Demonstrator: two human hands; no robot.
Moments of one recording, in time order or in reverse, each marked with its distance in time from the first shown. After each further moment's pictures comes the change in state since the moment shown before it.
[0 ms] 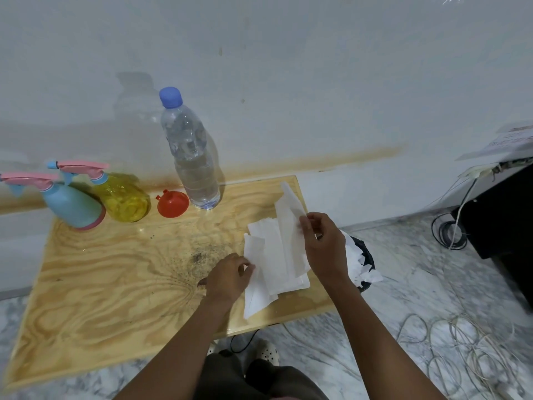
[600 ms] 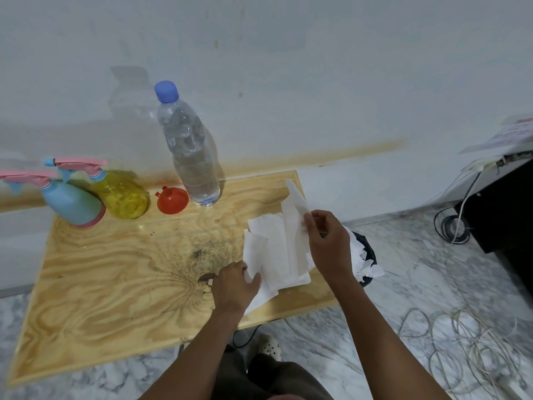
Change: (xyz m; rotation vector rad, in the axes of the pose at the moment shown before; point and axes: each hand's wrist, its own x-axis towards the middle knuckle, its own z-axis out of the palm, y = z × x) left_hand -0.024 0.015 0.016 0.061 0.050 -0.198; right_hand 0.001 0.008 -0.005 0.004 0.007 0.034
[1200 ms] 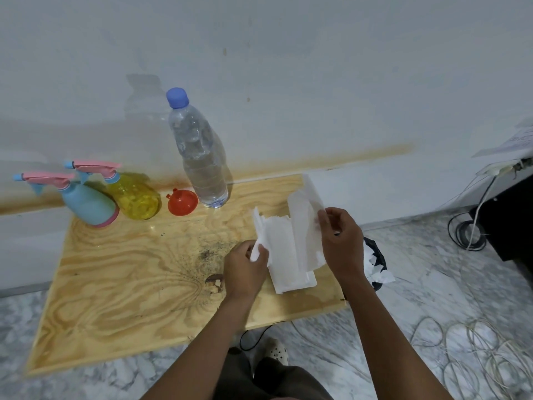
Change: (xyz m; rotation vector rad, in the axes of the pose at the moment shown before) left_hand 0.003 0.040 -0.031 -0.565 0.260 0.077; right_hand 0.007 -0.003 -0.009 0.058 0.064 0.011
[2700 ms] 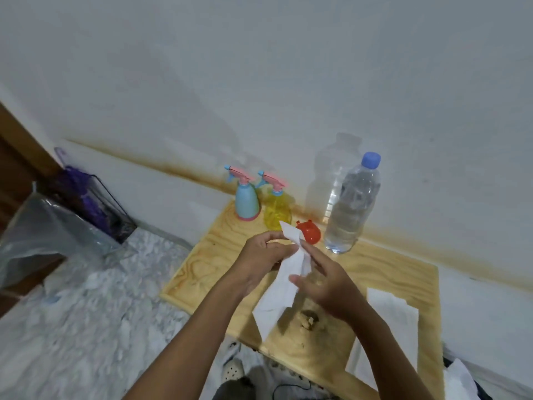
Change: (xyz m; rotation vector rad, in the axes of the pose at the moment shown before) left_hand 0.016 0.032 -0.235 -0.664 0.008 -0.367; right_hand -0.071 -0.109 0.154 -0.034 -1.107 -0.470
